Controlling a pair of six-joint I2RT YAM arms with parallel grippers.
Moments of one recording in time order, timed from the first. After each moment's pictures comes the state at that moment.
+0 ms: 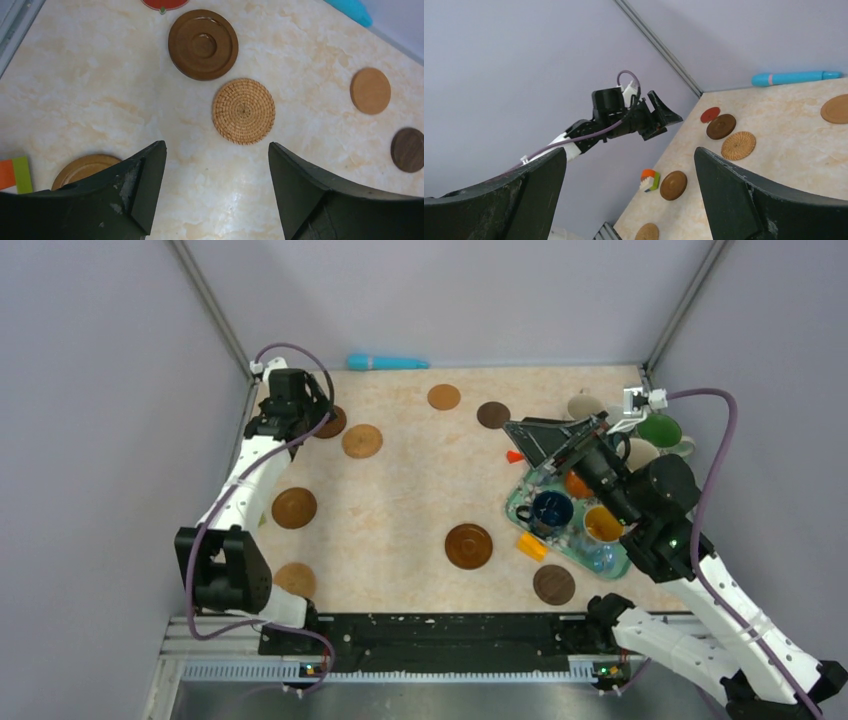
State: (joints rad) left arm -0.10 1.44 1.27 -0.45 -0.24 -0.51; right arm 0.67 0.74 0.98 0.03 -0.02 0.76
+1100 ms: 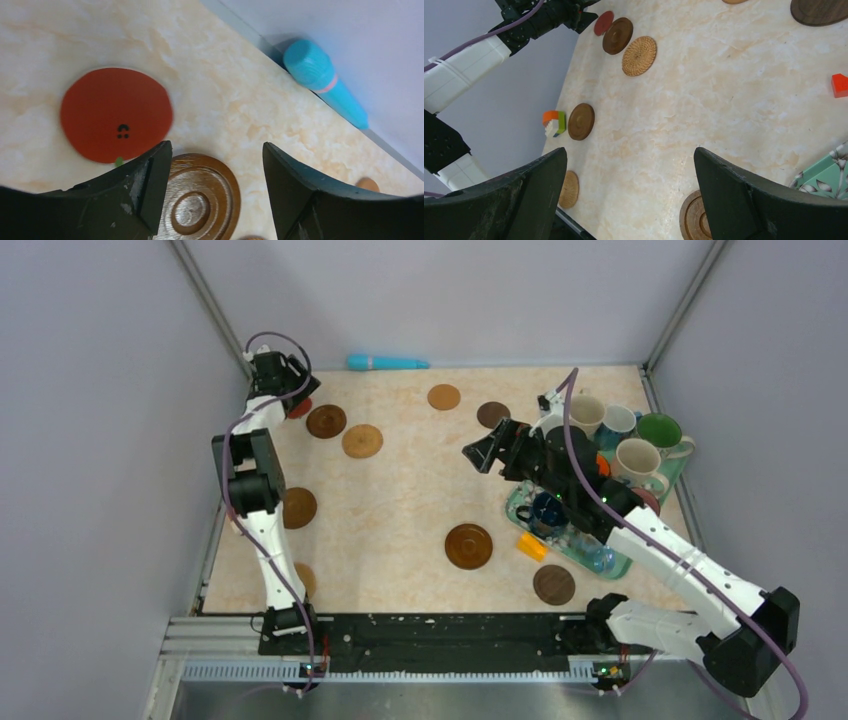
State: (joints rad) left arm 0.18 2.29 1.83 -0.11 0.11 -0.59; right arm 0.67 1.04 0.94 -0.17 0.06 0.71
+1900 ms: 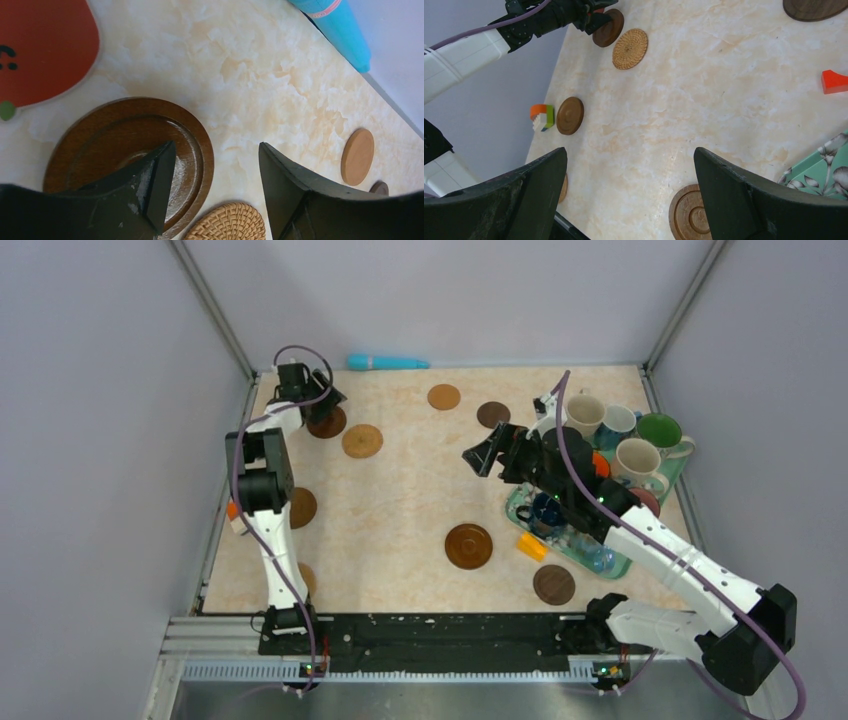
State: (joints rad) left arm 0.10 2.29 1.73 -0.10 0.22 -0.64; right arm 0.67 1.06 0.93 -0.18 0.06 0.68
